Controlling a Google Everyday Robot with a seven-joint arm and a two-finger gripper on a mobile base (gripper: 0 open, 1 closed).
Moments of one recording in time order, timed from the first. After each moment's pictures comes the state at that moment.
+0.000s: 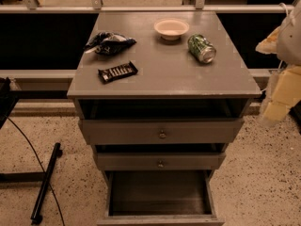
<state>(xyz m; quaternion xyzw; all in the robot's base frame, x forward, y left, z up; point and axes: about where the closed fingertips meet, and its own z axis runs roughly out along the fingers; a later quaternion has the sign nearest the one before) 0.438 -0.217 0.976 -0.60 0.78 -0.03 0.16</state>
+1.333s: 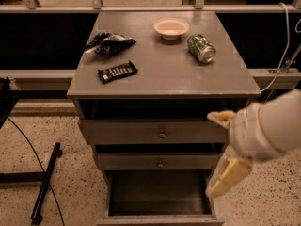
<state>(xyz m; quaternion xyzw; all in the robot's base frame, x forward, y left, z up) 0.386 -0.135 0.838 -0.62 0.73 0.10 0.26</state>
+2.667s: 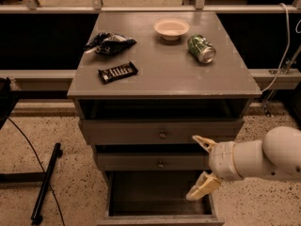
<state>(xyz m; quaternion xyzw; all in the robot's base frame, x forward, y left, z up) 0.429 -0.125 0.686 -0.59 0.70 0.16 0.35</state>
